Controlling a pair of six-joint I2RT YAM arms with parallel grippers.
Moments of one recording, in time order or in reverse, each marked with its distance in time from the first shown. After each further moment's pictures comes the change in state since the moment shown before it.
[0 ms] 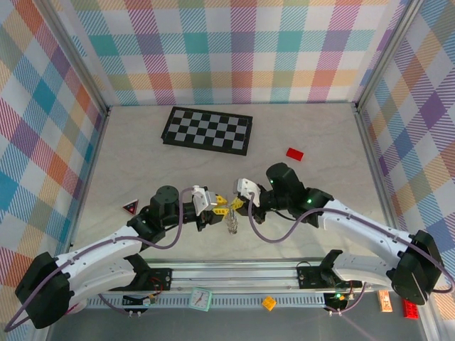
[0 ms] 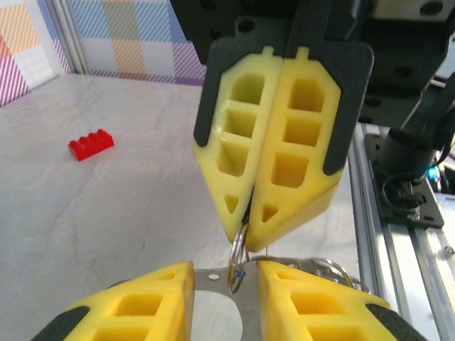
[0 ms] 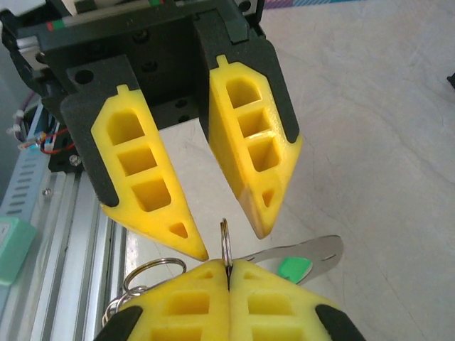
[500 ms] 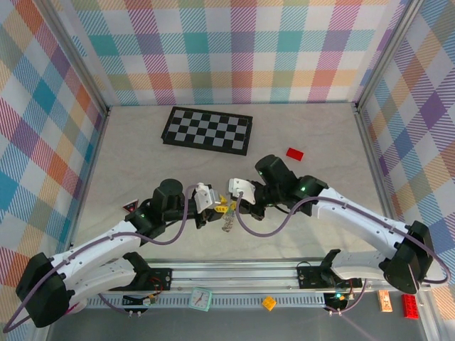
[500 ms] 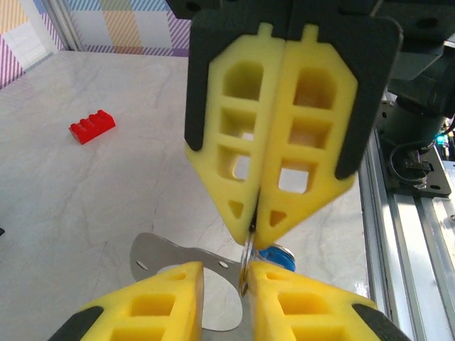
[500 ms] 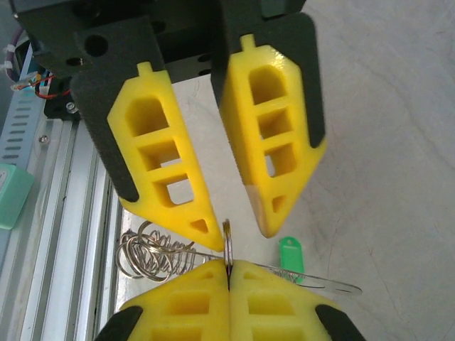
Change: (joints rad) left arm 0.000 0.018 0.110 -0.201 -0.010 0.098; right arm 0.045 0.099 0.205 -0.294 0.079 -0.156
